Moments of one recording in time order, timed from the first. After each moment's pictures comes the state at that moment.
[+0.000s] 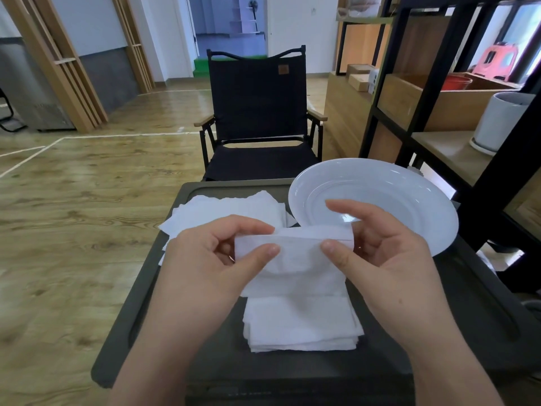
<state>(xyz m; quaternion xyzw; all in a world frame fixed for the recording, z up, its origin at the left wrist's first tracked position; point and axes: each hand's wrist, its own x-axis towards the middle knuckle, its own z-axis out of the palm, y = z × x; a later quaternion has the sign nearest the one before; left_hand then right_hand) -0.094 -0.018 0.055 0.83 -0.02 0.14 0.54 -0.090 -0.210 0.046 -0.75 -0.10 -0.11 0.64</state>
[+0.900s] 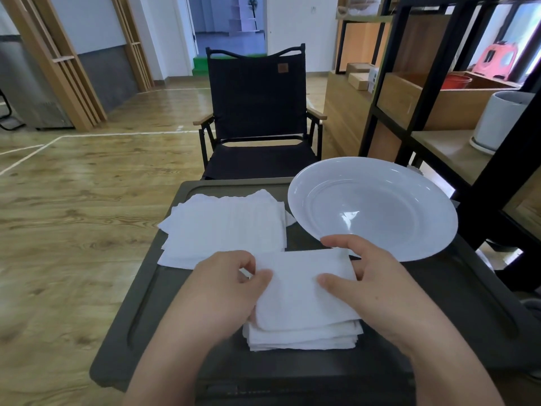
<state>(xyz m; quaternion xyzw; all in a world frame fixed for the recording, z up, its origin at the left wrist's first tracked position) -0.087 -0.024 0.037 0.91 0.06 -0.06 0.41 -0.084 -0.218 0.033 -0.84 0.03 0.08 0.54</state>
